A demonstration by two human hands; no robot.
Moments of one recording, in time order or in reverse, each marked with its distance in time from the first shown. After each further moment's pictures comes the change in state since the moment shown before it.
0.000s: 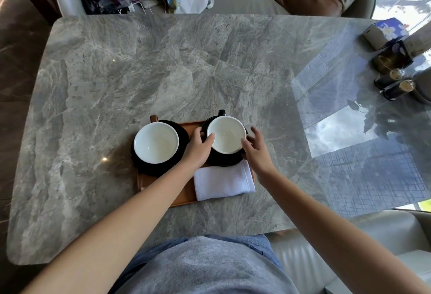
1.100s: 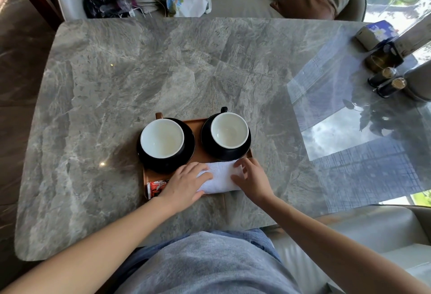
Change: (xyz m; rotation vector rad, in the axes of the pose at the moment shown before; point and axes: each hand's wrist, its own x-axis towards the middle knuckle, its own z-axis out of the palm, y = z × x) left_hand -0.077 -0.068 -0.045 1.137 -0.175 0.789; right_hand -0.056 0.050 -0.002 -0.728 -0.090 -0.214
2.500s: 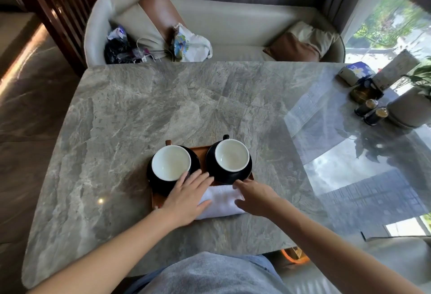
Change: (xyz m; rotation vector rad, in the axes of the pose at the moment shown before) left_hand 0.000 -0.006 -0.029 0.043 -0.035 -0.123; right_hand -0.003 -0.060 -0.040 -0.652 -0.319 -0.144
